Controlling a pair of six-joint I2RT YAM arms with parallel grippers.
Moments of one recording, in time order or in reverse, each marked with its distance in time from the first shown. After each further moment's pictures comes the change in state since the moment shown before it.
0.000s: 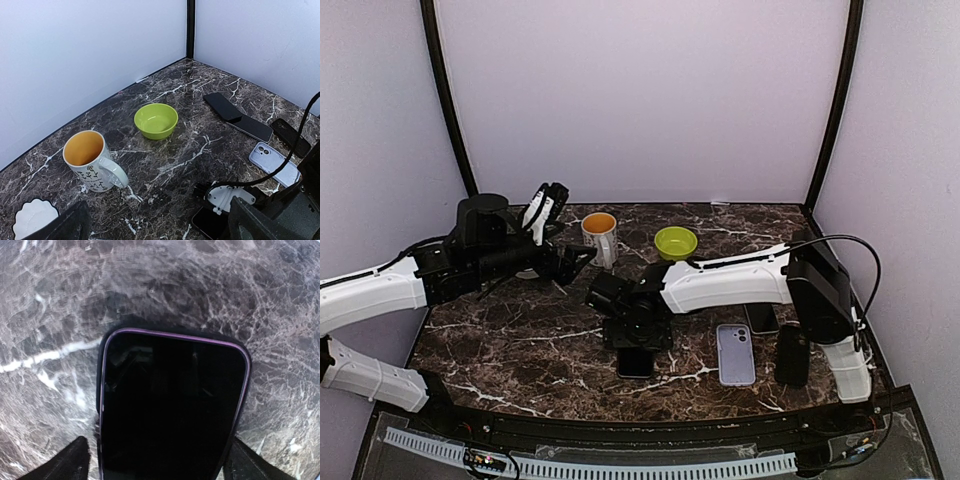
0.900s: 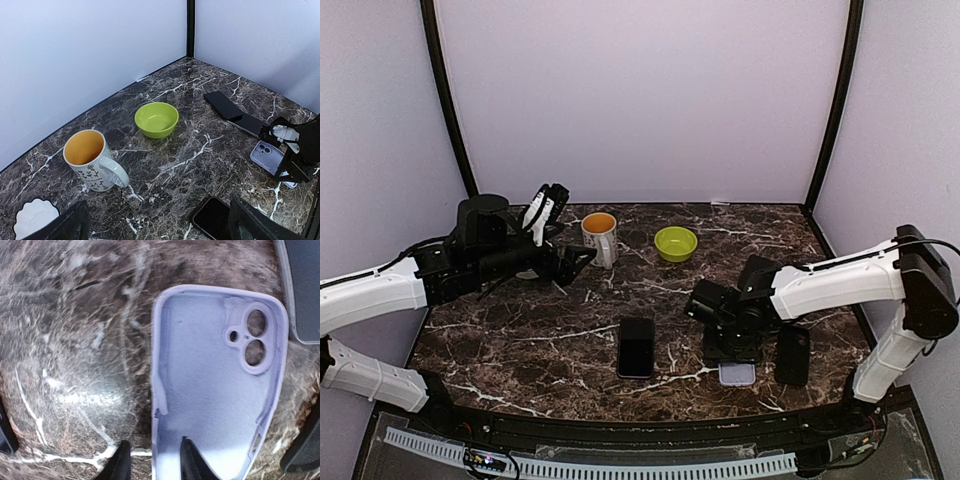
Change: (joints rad) left arm 0.000 0.000 -0.003 0.000 -0.003 0.008; right arm -0.126 -0.565 -0.732 0.068 -0.010 0.048
